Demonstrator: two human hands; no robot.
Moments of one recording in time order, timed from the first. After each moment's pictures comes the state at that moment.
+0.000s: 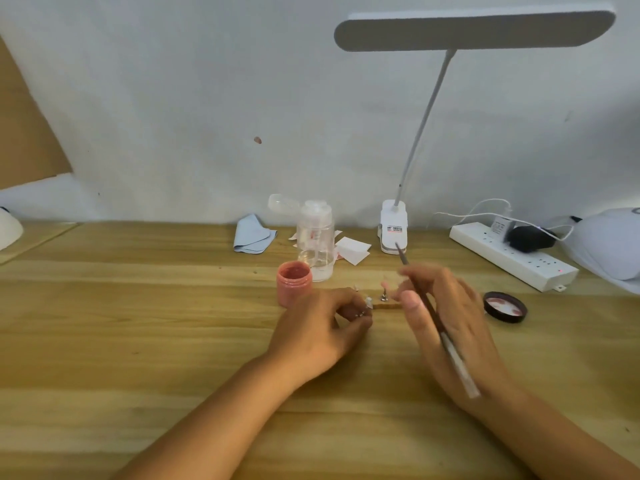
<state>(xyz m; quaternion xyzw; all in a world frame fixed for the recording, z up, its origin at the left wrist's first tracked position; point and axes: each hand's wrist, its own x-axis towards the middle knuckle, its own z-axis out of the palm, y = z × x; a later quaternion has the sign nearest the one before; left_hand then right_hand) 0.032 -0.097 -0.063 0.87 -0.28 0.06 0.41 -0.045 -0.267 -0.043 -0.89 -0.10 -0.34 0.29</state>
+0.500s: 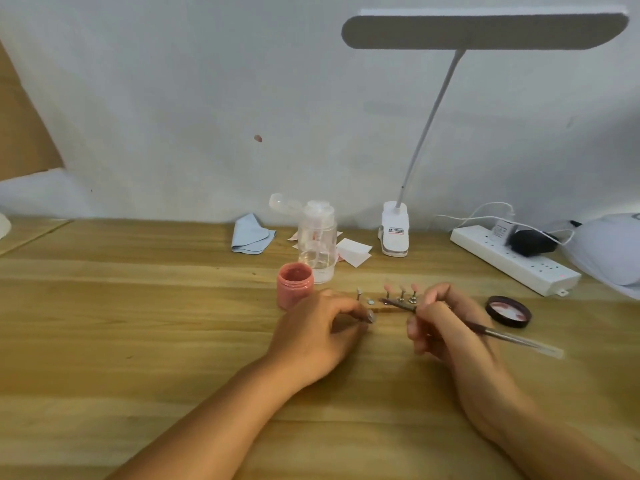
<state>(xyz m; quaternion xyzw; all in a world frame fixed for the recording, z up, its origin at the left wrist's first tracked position) 0.040 -0.100 -0.070 0.86 -0.29 0.04 0.40 -0.046 -0.264 -0.047 -0.68 0.03 -0.20 0.70</state>
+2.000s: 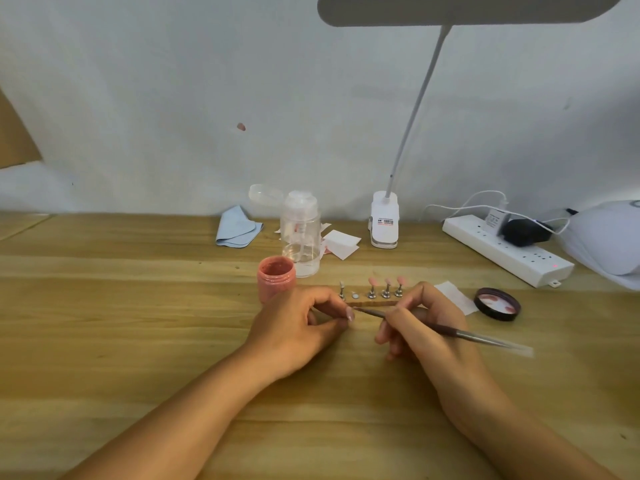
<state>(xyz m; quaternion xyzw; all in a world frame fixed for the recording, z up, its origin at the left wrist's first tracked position) 0.040 -0.098 -0.067 0.85 -0.27 0.00 0.45 -0.047 -0.261 -0.043 -0.71 0.02 -0.17 0.68</state>
